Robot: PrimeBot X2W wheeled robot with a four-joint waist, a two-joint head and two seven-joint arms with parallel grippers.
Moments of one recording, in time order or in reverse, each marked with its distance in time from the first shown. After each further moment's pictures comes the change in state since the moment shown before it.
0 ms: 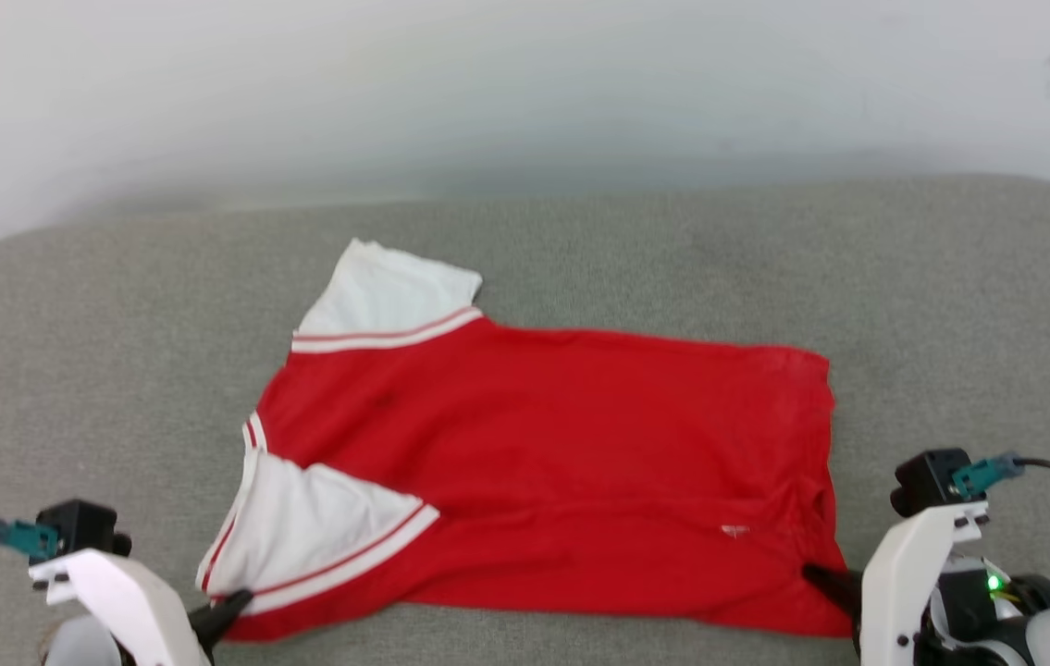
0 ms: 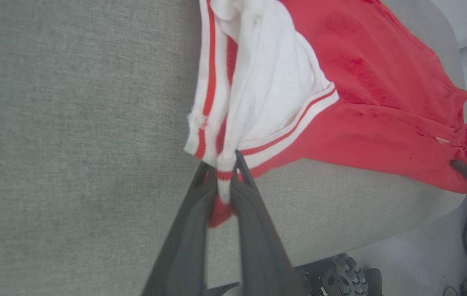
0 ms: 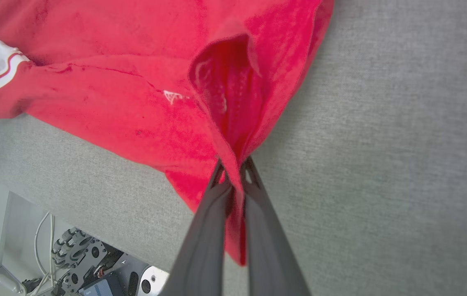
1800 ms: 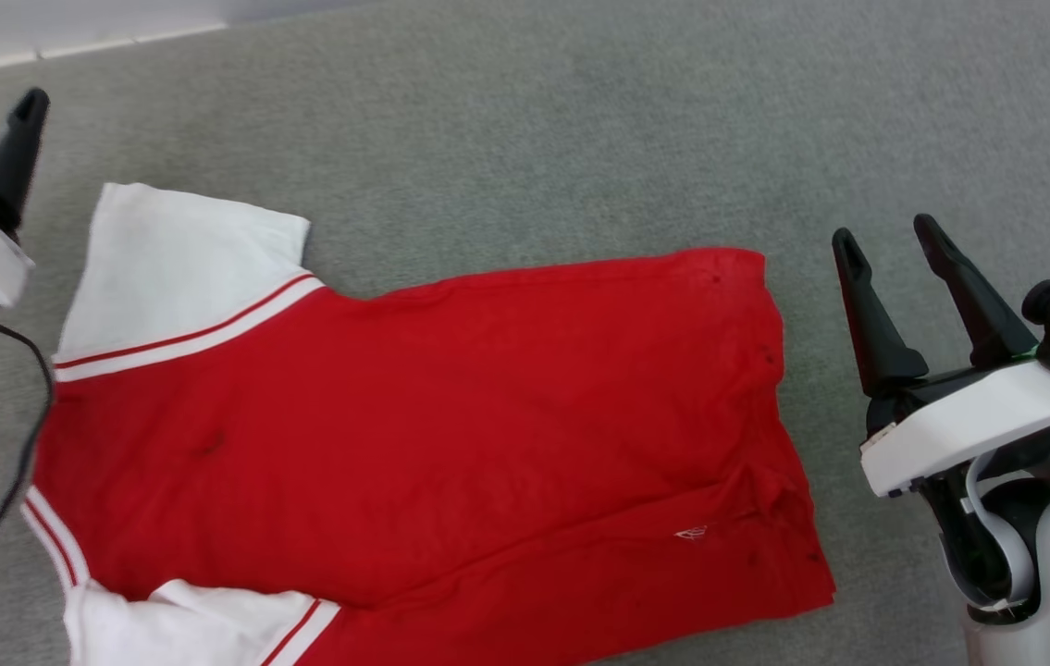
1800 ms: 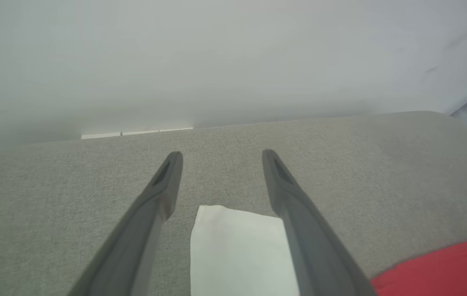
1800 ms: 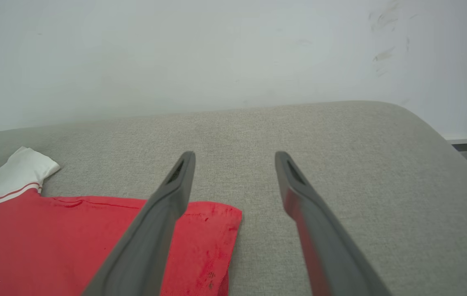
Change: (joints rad) left arm -0.617 0.045 0.079 0.192 0.286 -0.098 -0.222; right arm -0.150 0.172 -0.112 -0.300 -0.326 0.000 -0.558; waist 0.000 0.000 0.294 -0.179
